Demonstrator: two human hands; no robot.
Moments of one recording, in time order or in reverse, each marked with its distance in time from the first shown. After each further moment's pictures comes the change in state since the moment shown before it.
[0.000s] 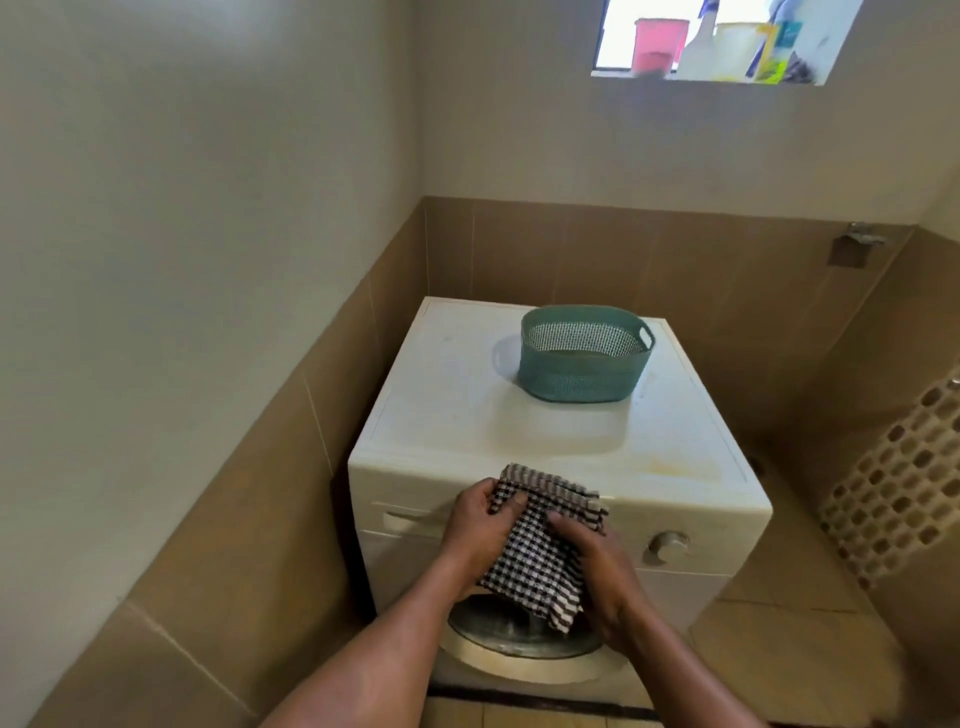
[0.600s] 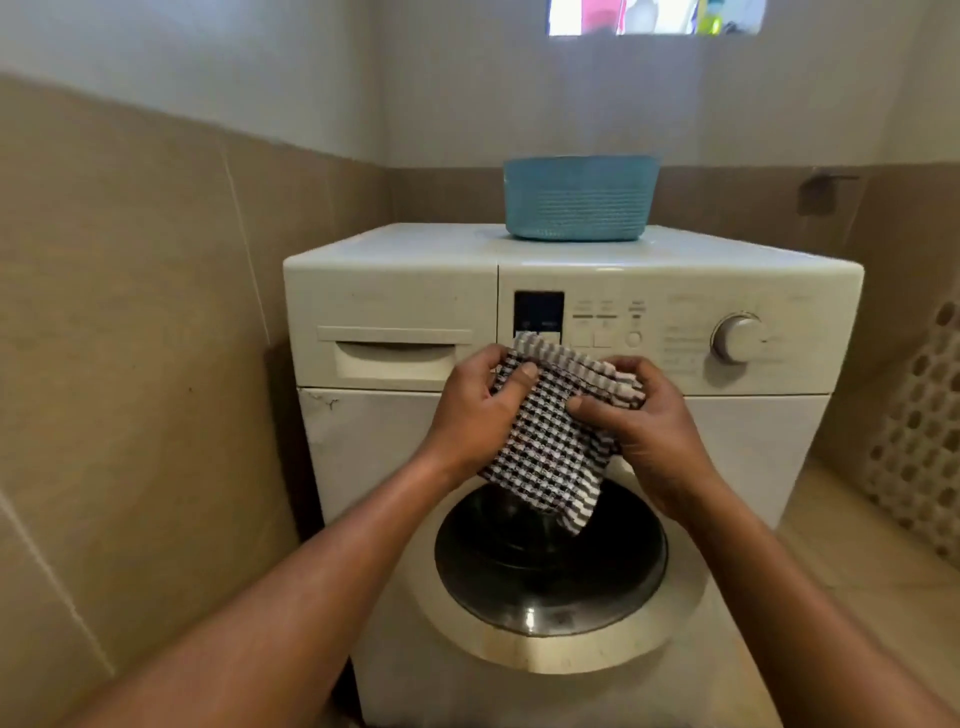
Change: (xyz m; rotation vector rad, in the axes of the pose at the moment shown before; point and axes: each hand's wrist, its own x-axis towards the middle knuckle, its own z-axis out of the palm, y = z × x) left_hand 0.047 -0.192 0.001 0.155 -0.067 0.688; right_hand 0.084 0.171 -0.083 -0.234 -0.040 -0.688
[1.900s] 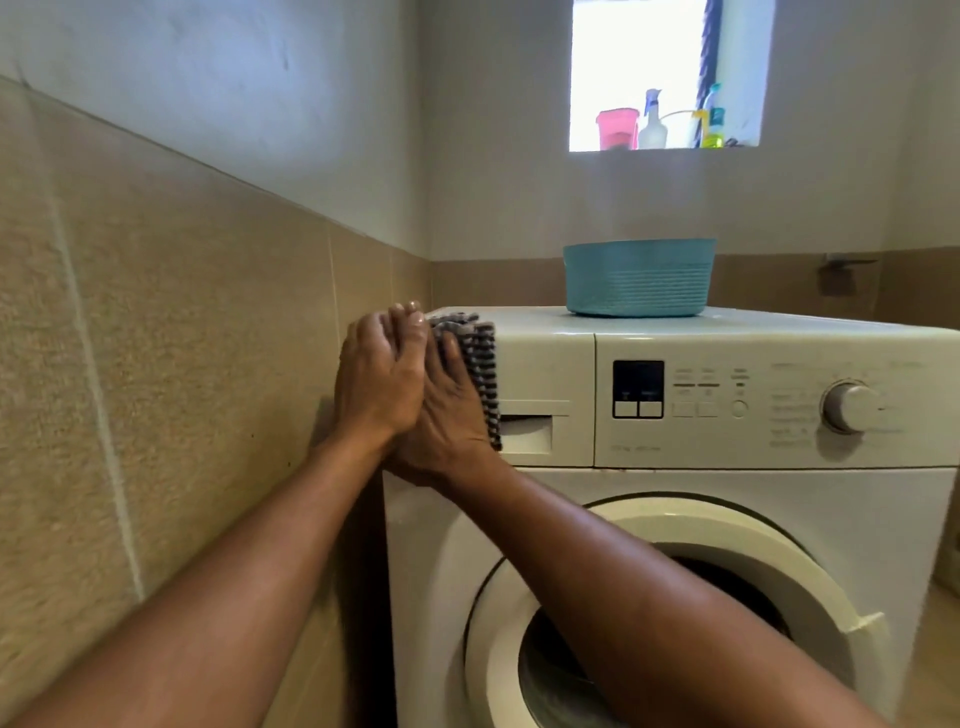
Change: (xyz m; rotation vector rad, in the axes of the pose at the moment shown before) left_hand 0.059 0.000 -0.172 0.523 0.537 0.190; right_hand 0.089 0.010 0.271 -1.548 0.026 -0.874
